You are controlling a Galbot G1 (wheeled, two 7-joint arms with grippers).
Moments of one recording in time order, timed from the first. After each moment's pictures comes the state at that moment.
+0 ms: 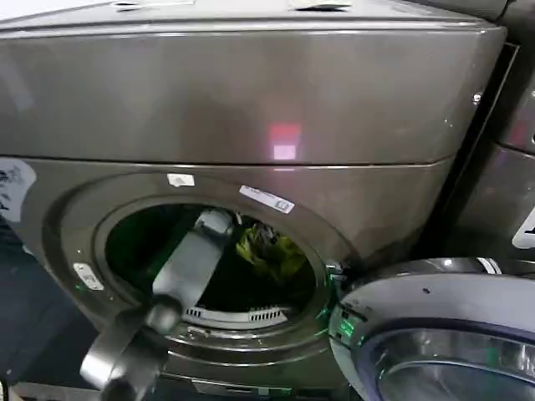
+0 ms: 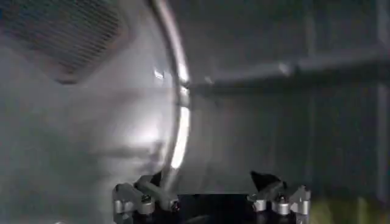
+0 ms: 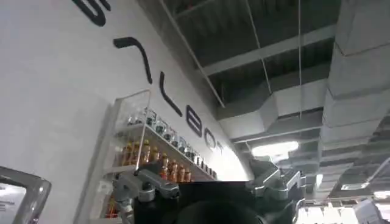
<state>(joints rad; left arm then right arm) -0.02 -1.46 0.01 -0.42 0.49 -0.07 0.84 -1.76 0.97 2.45 1.83 0.81 -0.19 -0.05</state>
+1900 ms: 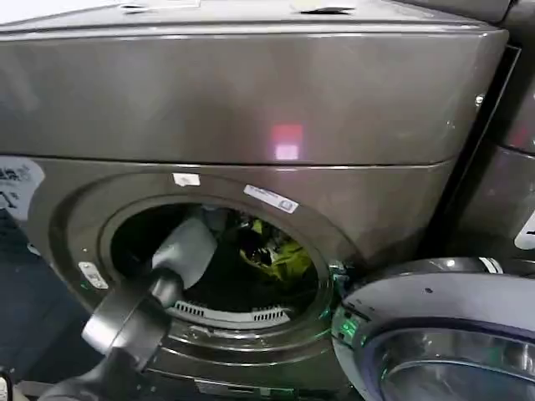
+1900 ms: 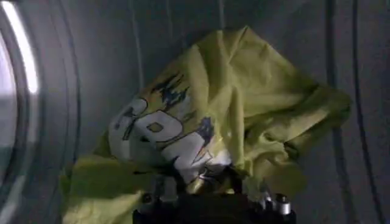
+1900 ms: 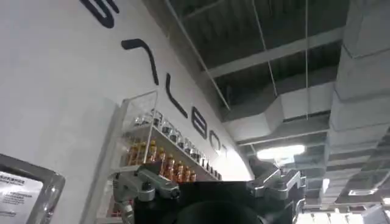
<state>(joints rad) -0.02 -1.46 0.08 -0.29 0.48 -0.11 1.10 -1.75 0.98 2.43 1.85 0.79 -0.17 -0.06</state>
